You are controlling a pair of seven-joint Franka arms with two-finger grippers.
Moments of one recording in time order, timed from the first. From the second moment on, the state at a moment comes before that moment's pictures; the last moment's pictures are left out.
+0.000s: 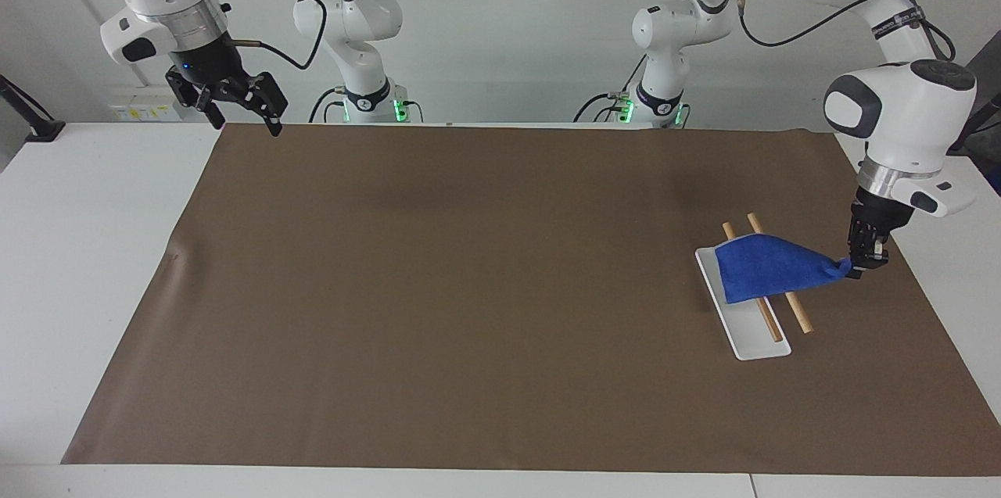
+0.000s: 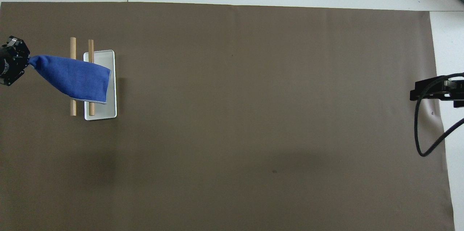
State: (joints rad) left arm 0.18 0.14 -0.03 -1.94 0.03 2.45 -1.01; right arm 0.03 -0.06 -0.08 -1.58 0.00 1.52 0.13
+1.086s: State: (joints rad) left arm 0.18 0.17 -0.05 -1.98 0.02 2.57 -1.02; right arm 0.03 -0.07 -0.08 -1.60 0.00 1.52 0.13
